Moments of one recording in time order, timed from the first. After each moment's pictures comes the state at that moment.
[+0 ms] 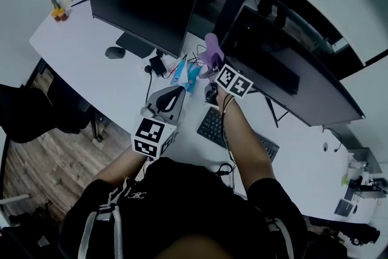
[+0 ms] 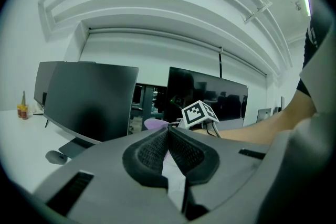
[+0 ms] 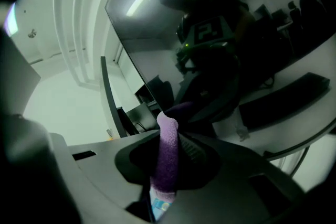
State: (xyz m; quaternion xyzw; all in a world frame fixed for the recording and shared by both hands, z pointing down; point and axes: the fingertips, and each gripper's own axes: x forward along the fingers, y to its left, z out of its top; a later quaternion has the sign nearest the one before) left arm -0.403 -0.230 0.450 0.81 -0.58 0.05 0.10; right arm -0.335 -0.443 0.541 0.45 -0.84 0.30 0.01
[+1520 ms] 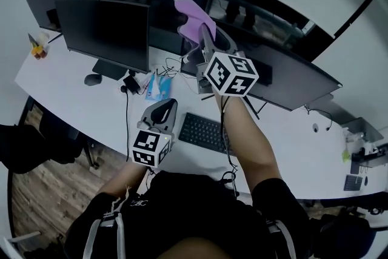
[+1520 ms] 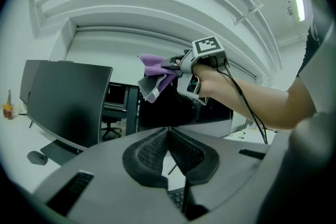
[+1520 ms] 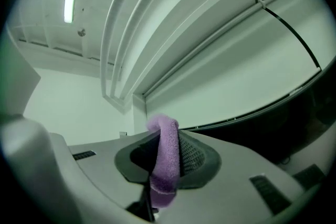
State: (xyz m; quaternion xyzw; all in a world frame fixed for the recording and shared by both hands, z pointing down) left arm -0.317 -0.222 0.432 0.84 -0.53 0.04 0.09; right arm -0.273 -0.387 0.272 0.44 -0.89 0.06 -0.11
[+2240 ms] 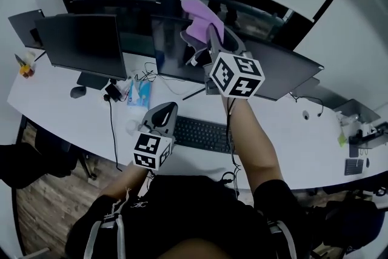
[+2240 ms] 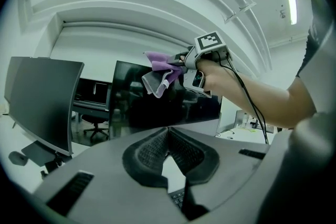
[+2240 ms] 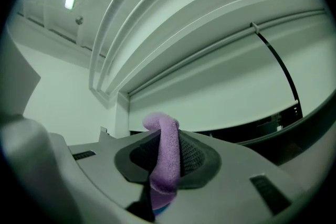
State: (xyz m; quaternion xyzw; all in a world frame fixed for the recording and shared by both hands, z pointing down) left arm -0.226 -0.223 0.427 0.87 -0.49 0.05 0.08; right arm -0.144 -0.379 0.248 0.52 -0.85 0.02 -0.09
